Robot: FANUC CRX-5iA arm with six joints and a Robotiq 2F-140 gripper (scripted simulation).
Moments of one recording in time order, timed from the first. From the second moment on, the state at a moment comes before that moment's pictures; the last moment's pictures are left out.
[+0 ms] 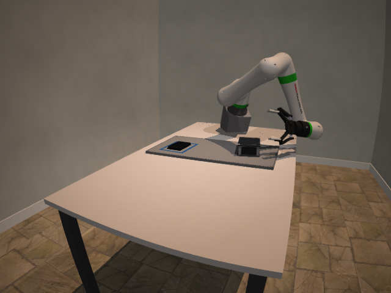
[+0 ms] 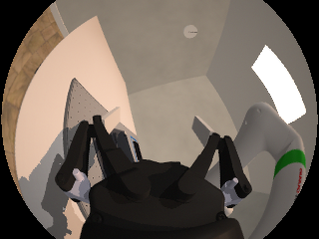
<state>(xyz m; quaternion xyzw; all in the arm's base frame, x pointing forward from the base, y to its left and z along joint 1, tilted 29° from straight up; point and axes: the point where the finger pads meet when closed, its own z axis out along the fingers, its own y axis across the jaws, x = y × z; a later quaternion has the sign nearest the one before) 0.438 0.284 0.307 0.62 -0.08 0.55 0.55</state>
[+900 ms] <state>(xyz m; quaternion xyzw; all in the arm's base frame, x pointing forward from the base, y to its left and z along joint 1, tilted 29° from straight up) 0.467 0.189 0.292 0.71 -0.11 0.37 0.59</state>
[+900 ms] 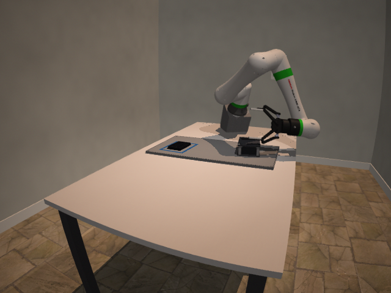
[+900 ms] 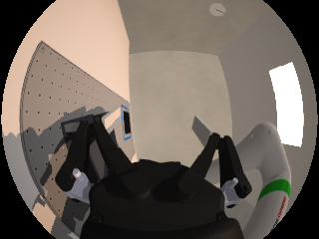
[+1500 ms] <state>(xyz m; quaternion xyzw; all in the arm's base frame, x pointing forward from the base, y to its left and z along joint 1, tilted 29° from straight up) 0.475 0.115 0.271 0.79 -0.12 0.20 0.56</state>
